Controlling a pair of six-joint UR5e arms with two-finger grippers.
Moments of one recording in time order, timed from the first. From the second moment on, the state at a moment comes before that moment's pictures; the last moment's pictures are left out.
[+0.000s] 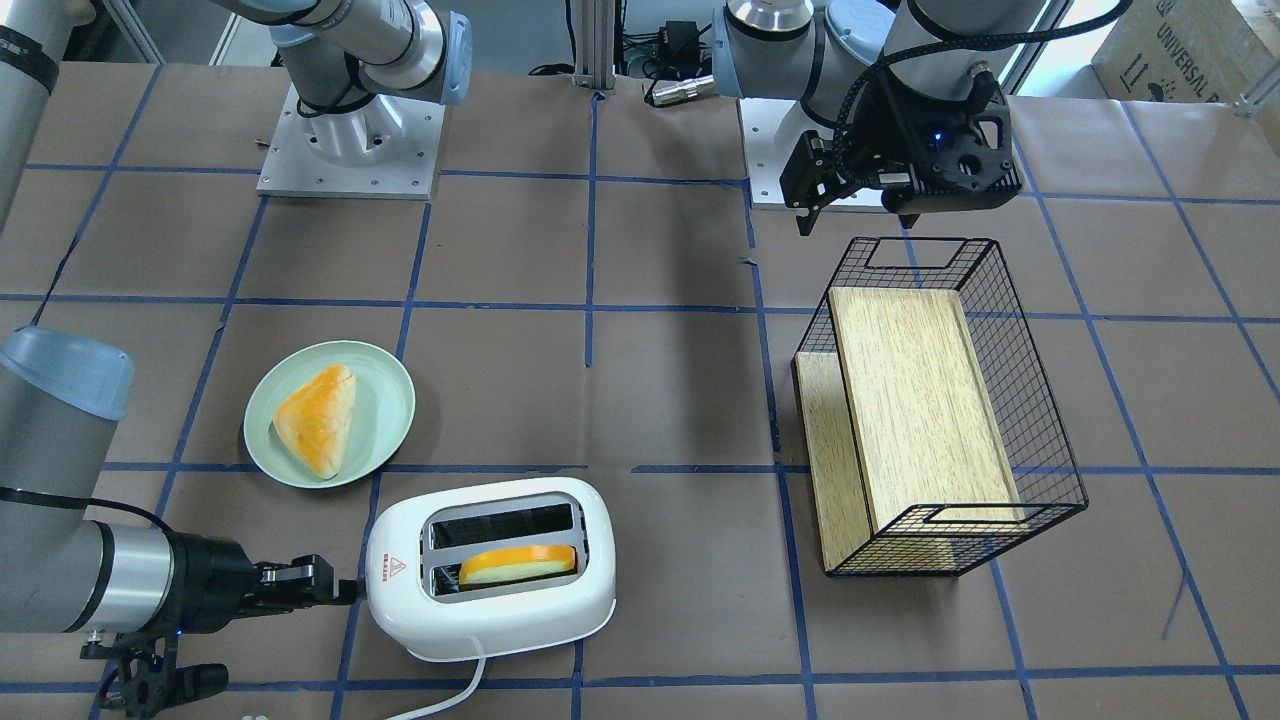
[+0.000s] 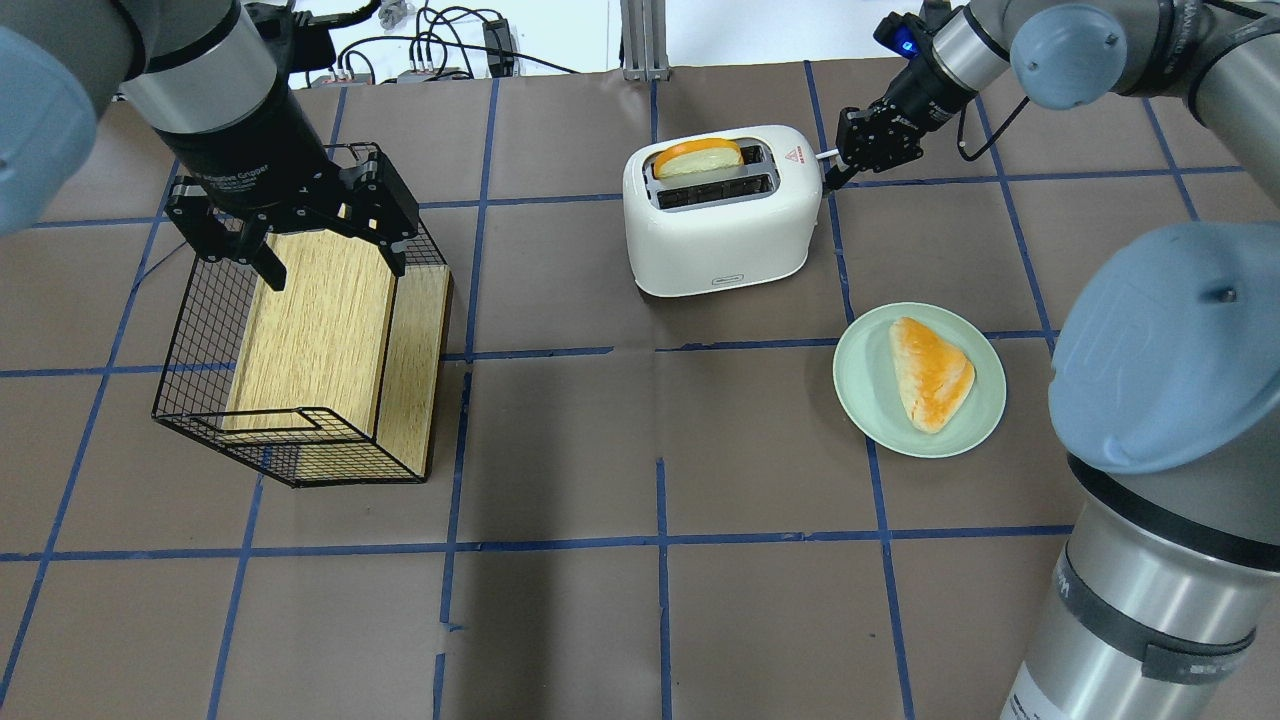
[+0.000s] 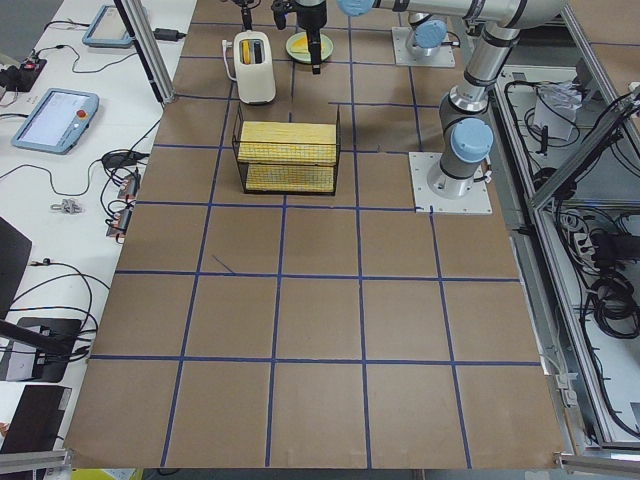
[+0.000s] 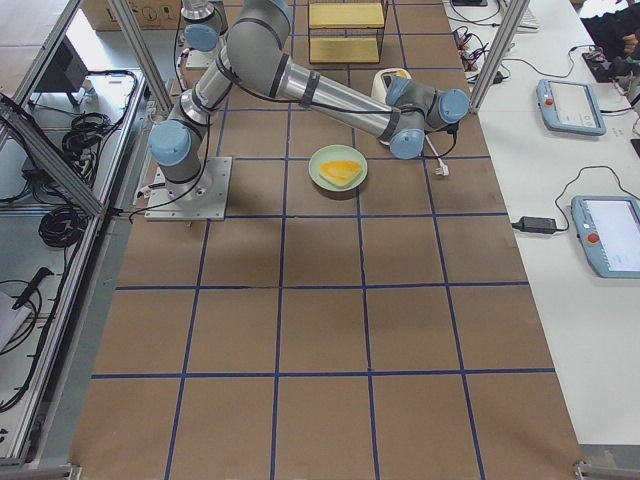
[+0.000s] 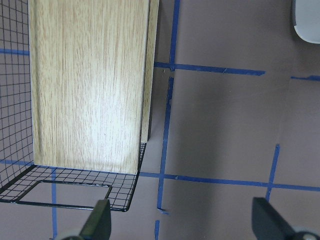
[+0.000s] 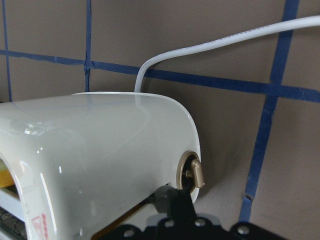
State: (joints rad) left arm -1.60 -1.56 -1.53 -1.70 1.58 -0.13; right arm 1.39 -0.87 1.22 -1.68 -1.02 -0.39
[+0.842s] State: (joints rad) left arm -1.60 -1.56 -1.53 -1.70 1.58 -0.13; right arm 1.39 -0.83 1.20 -1.69 -1.02 -0.40
